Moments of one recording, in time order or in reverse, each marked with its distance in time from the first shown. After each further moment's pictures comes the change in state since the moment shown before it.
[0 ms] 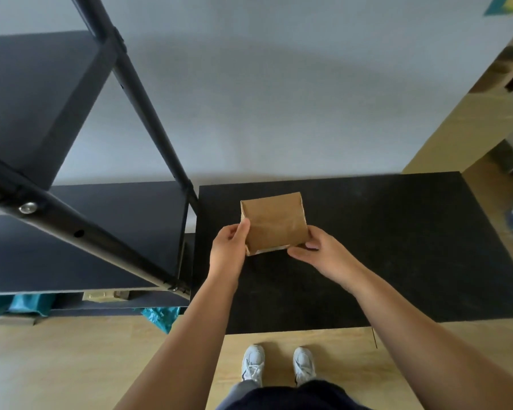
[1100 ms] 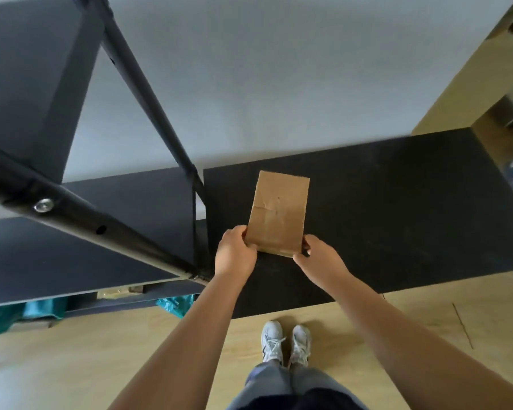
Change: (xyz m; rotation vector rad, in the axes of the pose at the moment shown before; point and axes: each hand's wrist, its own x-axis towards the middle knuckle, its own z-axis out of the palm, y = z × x) left_hand 0.027 -0.048 -0.037 0.652 -0.126 0.198; right_hand 0.002 0.017 0.093 -0.242 0.135 0.169
